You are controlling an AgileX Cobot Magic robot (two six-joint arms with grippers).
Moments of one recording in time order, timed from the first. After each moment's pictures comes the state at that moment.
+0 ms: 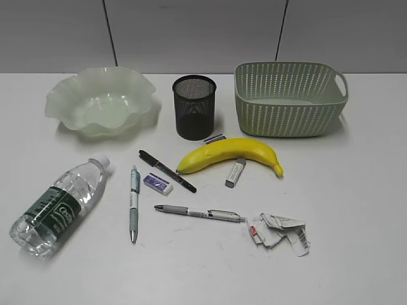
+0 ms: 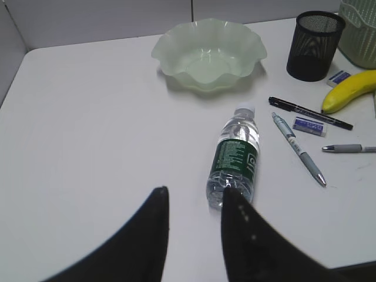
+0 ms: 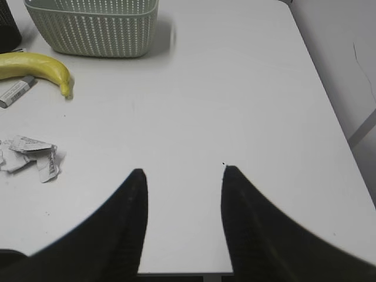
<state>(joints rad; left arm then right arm) -0.07 -0.01 -0.54 -0.06 1.06 0.07 0.01 -0.01 -0.51 0.00 1.04 -0.06</state>
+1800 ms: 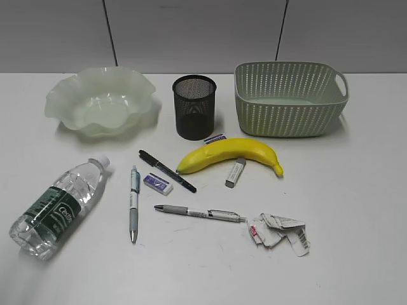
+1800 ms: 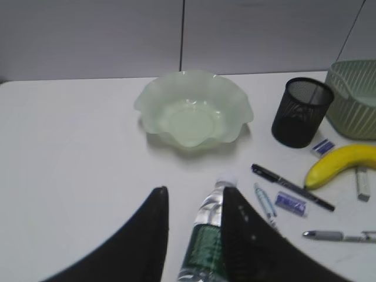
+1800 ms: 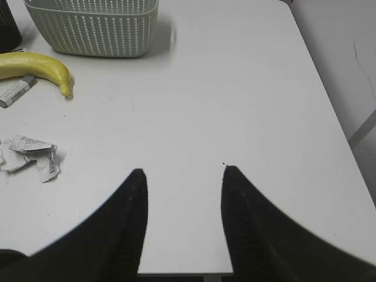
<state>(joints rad) -0.07 0.34 -0.57 -0.16 0.69 0.07 0.01 -0.01 -0.51 0.00 1.04 -0.06</state>
